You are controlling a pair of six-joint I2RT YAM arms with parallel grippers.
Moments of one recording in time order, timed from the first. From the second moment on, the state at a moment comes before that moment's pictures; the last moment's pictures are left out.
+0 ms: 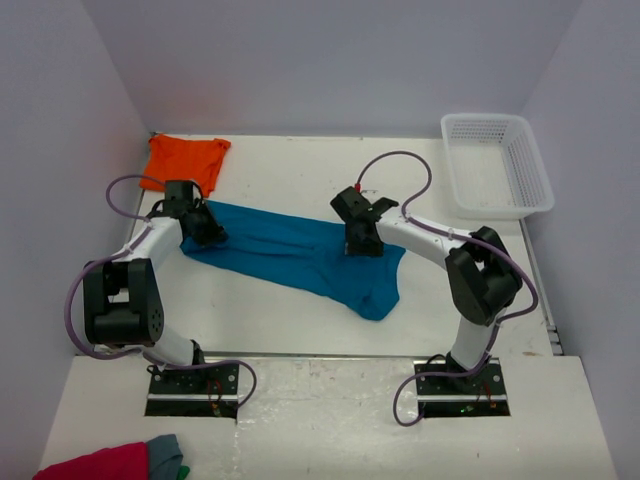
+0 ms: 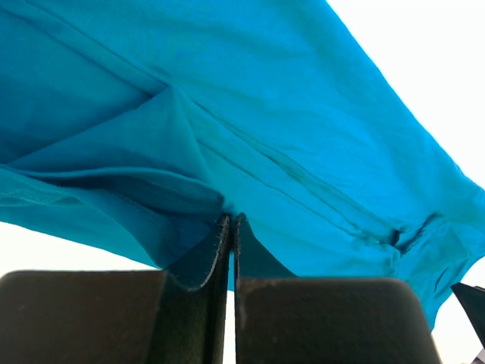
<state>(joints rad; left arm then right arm) 0.06 1.54 0.93 -0.39 0.21 -0.54 0.68 1.82 1.31 -0.75 0.33 0.70</state>
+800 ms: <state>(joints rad) 0.06 1.56 0.93 -0.39 0.20 -0.54 0.53 1.83 1.21 -0.70 0.25 0.75</state>
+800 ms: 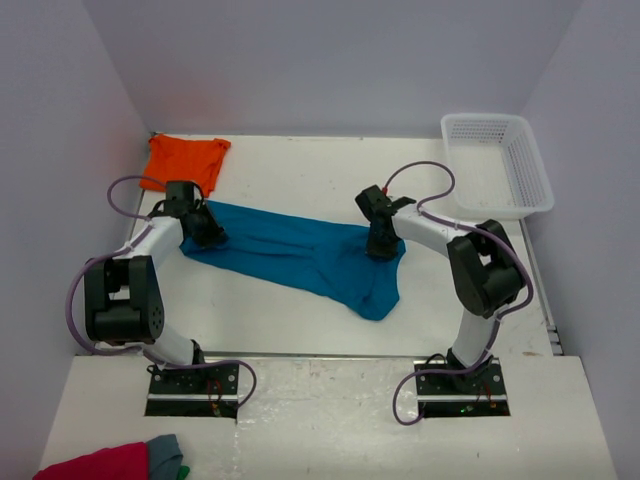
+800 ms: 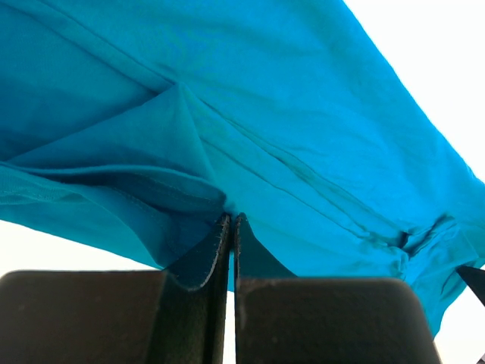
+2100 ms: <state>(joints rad) 0.06 1.57 0.93 -0.39 0.20 -0.54 0.47 1.87 1.22 -0.67 0.20 0.77</state>
